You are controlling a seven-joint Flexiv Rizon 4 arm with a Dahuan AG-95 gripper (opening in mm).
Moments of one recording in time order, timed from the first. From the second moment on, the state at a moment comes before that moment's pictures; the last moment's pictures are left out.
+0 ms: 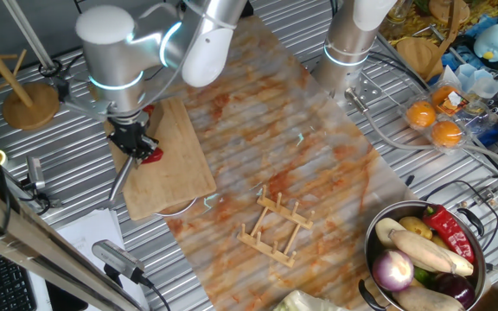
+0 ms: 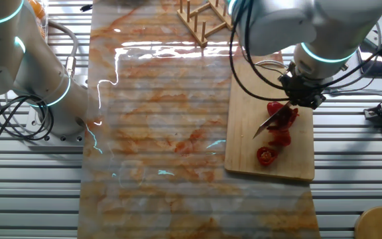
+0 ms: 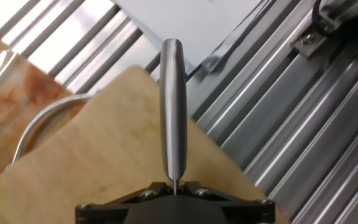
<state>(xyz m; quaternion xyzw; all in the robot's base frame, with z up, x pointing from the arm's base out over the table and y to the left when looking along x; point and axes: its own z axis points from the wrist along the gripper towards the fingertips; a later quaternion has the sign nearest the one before) 0.633 -0.001 0.063 -0.36 0.93 0.01 0.07</state>
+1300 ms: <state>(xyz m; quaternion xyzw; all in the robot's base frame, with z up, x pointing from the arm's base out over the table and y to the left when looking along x) 0.641 0.008 0.064 -0.34 0.93 -0.01 0.09</state>
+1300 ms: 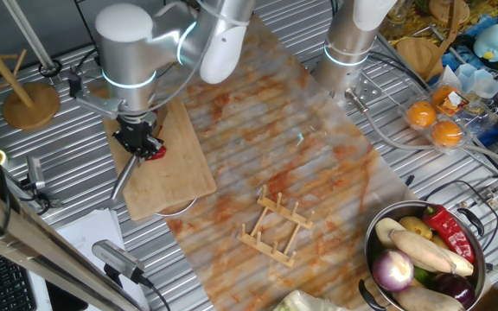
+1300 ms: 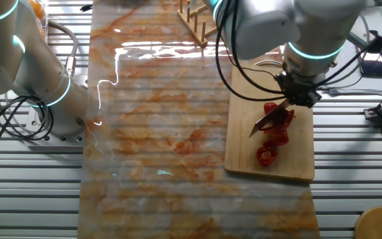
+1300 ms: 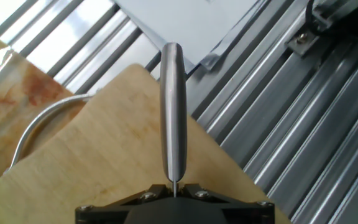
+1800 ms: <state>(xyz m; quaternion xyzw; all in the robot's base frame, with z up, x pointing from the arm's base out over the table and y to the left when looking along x) 0.645 0.008 0.053 -0.34 0.94 0.00 0.10</state>
